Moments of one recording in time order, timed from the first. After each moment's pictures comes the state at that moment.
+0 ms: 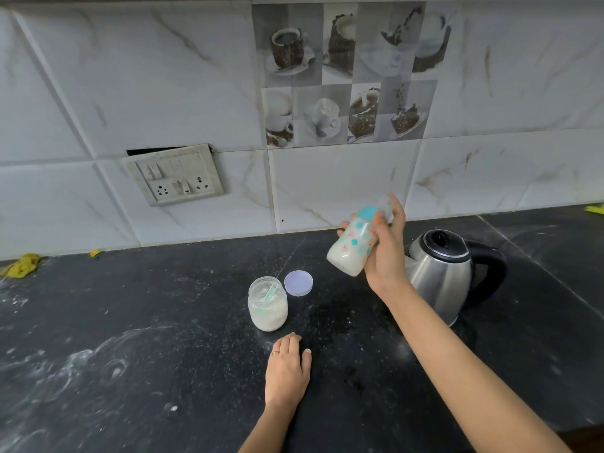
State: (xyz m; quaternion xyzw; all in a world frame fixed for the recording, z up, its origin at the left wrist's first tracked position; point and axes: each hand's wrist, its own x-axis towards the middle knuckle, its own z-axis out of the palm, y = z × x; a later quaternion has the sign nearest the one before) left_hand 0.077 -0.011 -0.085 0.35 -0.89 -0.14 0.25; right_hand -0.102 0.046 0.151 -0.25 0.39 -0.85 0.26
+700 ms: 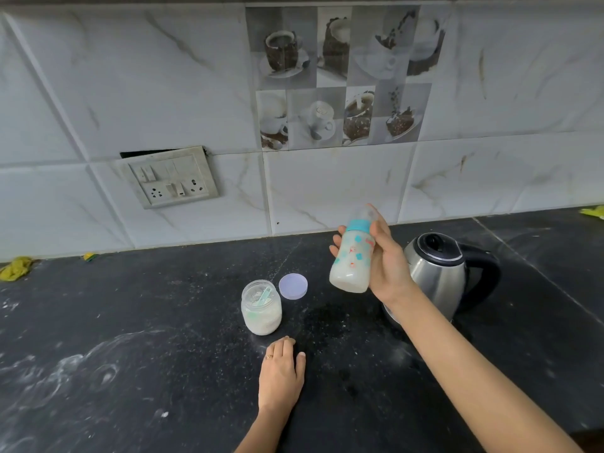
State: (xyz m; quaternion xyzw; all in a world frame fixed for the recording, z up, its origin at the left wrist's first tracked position) left_hand 0.073 -0.013 -0.092 0.37 -0.88 -0.15 0.24; right_hand -0.119 0.056 0.142 -0.16 0.31 -0.84 0.41
